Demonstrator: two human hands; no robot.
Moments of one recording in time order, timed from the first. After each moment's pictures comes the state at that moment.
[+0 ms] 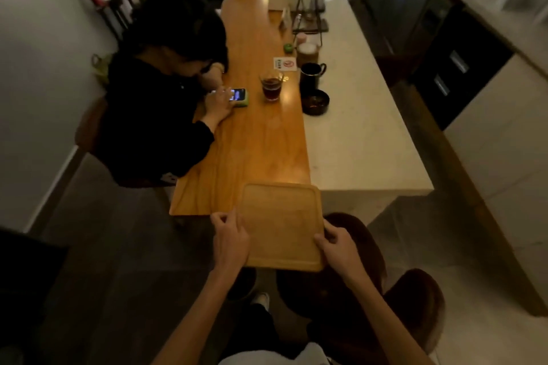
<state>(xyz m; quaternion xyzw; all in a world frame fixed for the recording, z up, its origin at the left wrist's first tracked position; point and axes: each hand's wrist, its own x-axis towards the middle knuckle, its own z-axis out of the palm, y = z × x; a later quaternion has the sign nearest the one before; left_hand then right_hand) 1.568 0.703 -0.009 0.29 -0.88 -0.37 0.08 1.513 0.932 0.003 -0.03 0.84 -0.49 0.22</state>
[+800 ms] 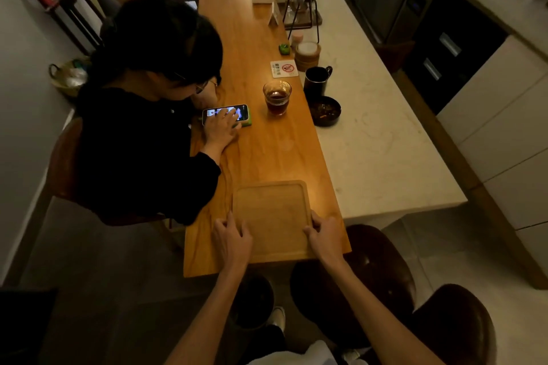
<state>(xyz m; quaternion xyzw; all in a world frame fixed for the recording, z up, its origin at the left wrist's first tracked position) 1.448 0.586 -0.083 0.29 -0.90 -0.33 0.04 1.402 0.790 -0.054 0.09 0.90 -0.39 0.17</state>
